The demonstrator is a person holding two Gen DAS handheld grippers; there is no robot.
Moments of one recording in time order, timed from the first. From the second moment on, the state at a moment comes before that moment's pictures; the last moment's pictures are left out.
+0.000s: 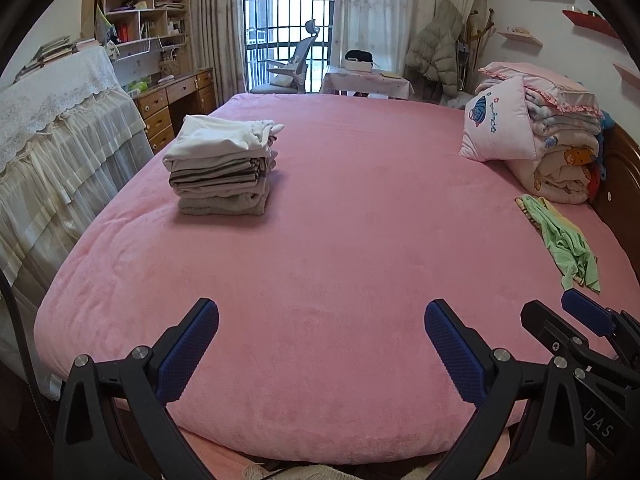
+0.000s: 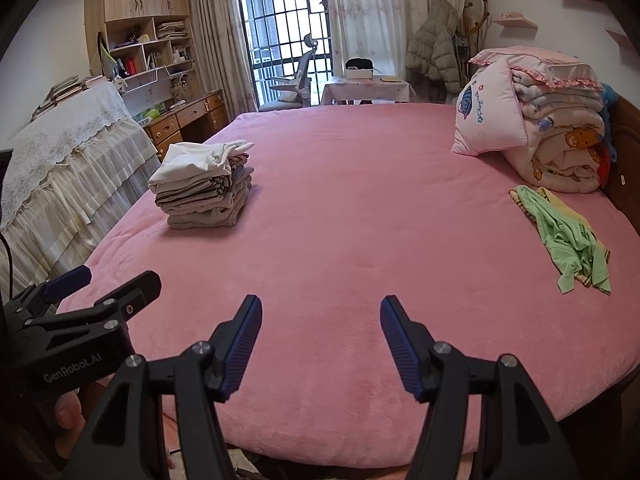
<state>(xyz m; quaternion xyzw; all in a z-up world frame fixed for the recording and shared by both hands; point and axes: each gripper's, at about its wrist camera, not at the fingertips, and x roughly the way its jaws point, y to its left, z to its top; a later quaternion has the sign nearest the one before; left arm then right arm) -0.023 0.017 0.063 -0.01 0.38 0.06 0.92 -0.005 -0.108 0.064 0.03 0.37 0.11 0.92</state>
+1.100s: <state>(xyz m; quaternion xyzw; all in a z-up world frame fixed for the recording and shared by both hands) -0.012 0.020 0.047 -0.02 0.41 0.05 0.91 0.007 -0.096 0.048 0.03 0.39 0.12 0.91</state>
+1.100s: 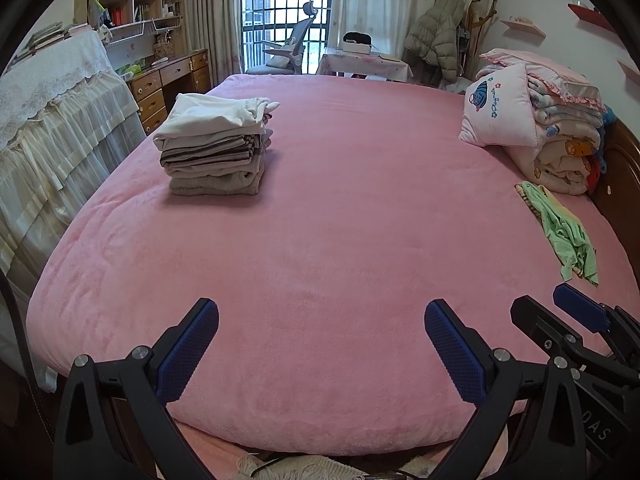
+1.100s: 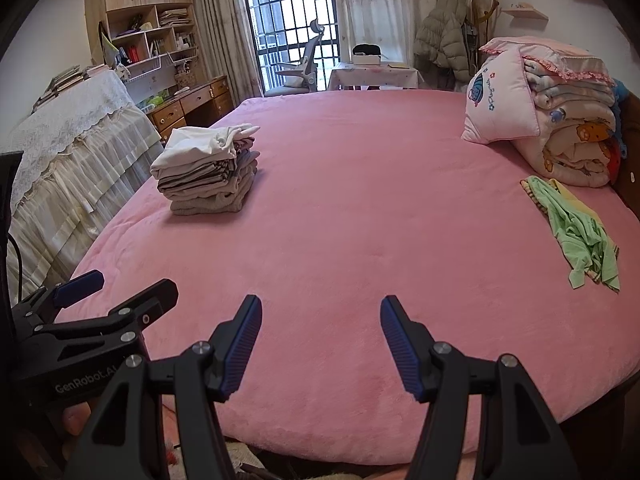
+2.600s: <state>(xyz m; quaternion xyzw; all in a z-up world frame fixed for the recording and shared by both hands) -0.018 0.025 0.041 -0.02 0.41 0.05 0.91 0.001 -0.089 0.048 0.04 0.39 0.12 0.91</state>
